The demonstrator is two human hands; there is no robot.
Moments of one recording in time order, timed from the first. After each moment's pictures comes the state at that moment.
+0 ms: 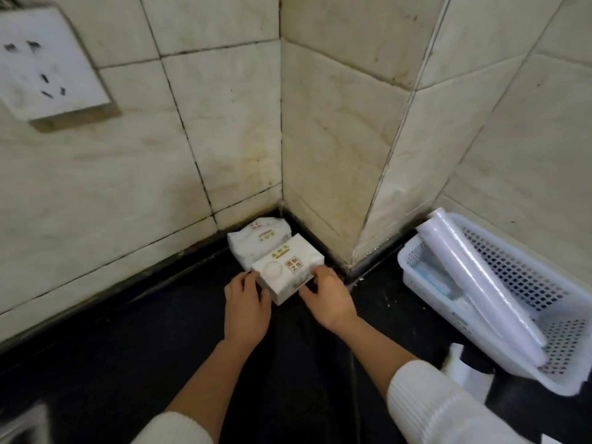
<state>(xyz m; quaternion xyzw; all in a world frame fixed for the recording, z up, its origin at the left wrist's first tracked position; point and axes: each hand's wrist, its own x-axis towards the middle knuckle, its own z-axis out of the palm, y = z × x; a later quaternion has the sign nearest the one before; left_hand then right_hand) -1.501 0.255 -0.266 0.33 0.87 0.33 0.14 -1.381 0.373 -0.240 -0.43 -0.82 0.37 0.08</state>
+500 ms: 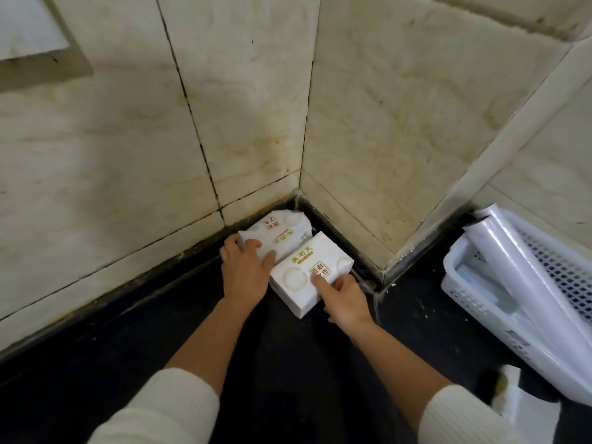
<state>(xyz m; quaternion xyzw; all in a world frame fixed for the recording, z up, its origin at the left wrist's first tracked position) -1.600 0.315 -0.290 0.32 0.90 0.27 0.12 -1.429 0.385 -0.290 -0.59 -0.59 0.55 0.11</state>
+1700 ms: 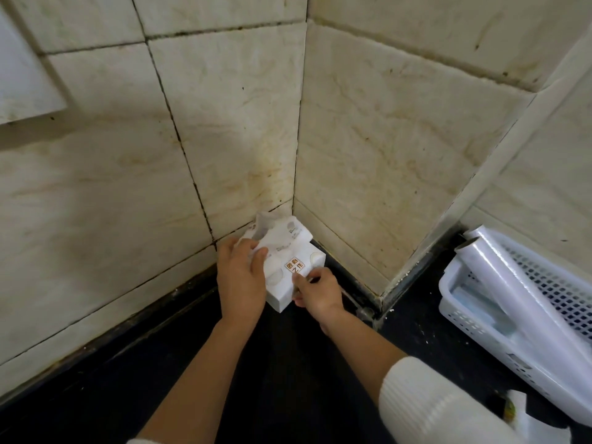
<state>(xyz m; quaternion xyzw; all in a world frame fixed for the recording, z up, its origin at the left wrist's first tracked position) -1.598 0.328 -0.231 0.31 0.81 0.49 0.05 -1.496 0.406 -0.261 -0.58 -0.54 0.59 0.17</state>
